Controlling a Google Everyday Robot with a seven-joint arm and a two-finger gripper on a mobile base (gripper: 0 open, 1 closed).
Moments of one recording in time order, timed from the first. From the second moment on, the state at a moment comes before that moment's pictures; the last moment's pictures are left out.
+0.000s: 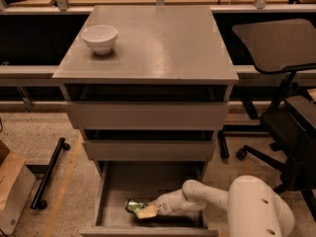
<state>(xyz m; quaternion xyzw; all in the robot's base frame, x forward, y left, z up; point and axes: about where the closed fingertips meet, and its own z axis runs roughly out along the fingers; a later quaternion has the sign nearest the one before) 0.499 0.061 0.208 -0.29 0.80 0.50 0.14</state>
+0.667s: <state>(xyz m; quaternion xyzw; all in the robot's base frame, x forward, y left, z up) 0.506 0.055 0.157 -0.27 0.80 0.51 0.13</state>
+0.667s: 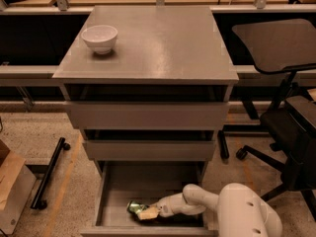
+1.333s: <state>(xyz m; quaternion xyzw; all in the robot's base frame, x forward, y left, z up) 0.514 0.057 0.161 -0.28 0.80 0.51 0.16</state>
